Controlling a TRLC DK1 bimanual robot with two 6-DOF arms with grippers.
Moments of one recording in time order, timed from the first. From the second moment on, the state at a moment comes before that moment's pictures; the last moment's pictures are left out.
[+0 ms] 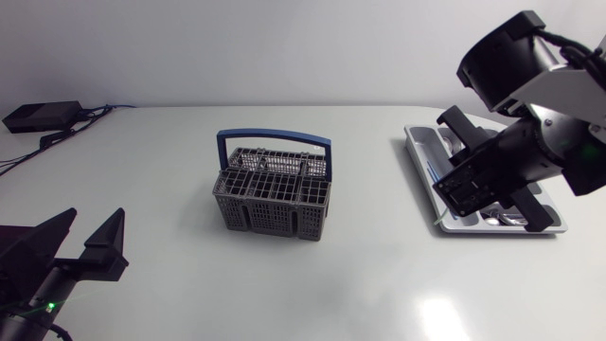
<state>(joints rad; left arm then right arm) -0.01 0.07 0.04 -0.04 0.01 -0.02 0.44 1.24 1.07 -0.91 0.43 -1.74</state>
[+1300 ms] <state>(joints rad) -0.01 0.07 0.04 -0.04 0.01 -0.02 -0.26 1.63 1.12 -0.49 0.48 -2.13</state>
